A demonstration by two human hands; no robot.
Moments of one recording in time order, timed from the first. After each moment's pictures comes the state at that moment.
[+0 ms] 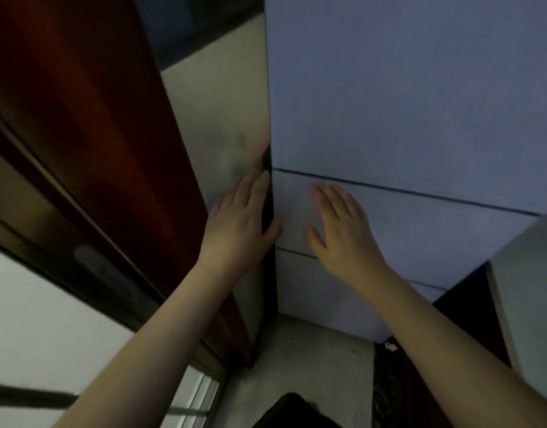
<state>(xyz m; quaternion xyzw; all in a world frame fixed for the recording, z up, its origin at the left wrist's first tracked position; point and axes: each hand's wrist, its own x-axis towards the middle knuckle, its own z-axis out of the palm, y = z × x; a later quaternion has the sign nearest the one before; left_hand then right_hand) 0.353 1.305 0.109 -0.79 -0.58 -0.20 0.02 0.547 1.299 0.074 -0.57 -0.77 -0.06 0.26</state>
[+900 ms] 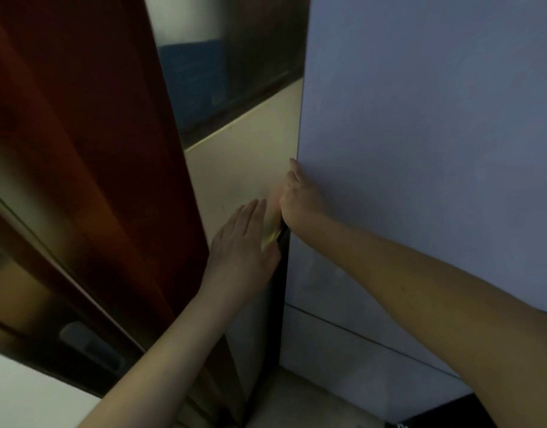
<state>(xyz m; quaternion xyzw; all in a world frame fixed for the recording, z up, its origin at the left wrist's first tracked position) 0.343 1.381 0.127 -0.73 -0.62 -0.27 -0.01 0.461 1.532 0.120 -0.57 -0.78 -0.24 -0.09</state>
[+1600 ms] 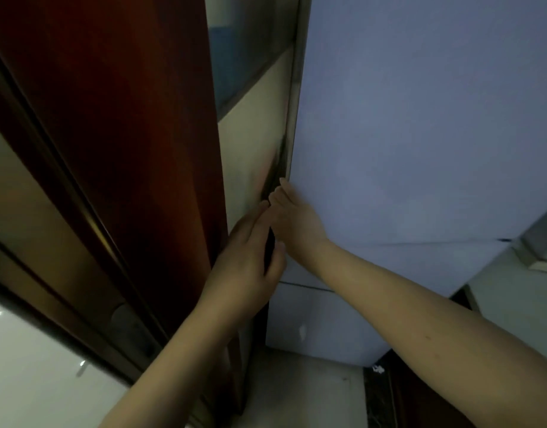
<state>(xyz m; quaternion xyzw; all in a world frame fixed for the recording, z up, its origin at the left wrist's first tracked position) 0.288 1.311 0.129 -0.81 -0.42 -0.38 -0.14 0.433 1.391 0.120 -0.48 -0.76 -0.39 -0.19</state>
